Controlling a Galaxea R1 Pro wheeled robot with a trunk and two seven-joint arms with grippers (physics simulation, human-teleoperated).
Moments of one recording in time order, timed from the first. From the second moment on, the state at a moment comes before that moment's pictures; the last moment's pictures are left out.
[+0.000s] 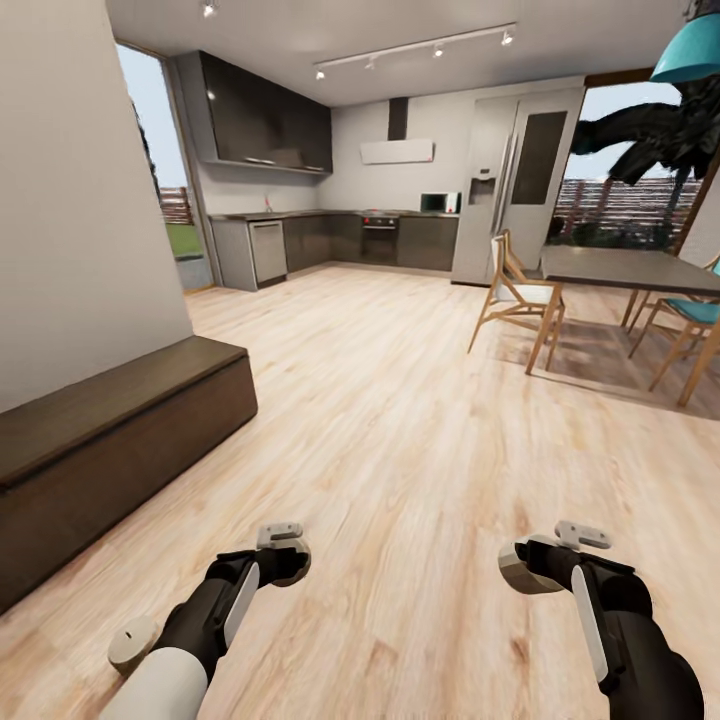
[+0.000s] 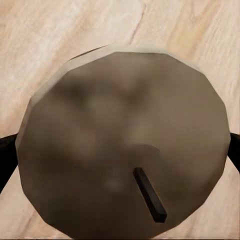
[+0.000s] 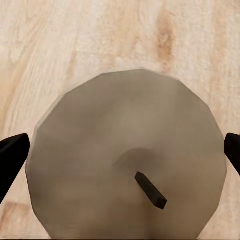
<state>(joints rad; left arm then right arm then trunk) -0.57 -0.12 0.09 -0.72 -0.01 0.53 -0.06 -0.35 0.00 -0.34 -1.36 0.07 0.84 0.06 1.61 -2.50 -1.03</state>
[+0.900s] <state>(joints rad) -0.57 -0.12 0.09 -0.72 -0.01 0.53 -0.06 -0.35 0.00 -0.34 -1.36 0.07 0.84 0.06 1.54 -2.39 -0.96</state>
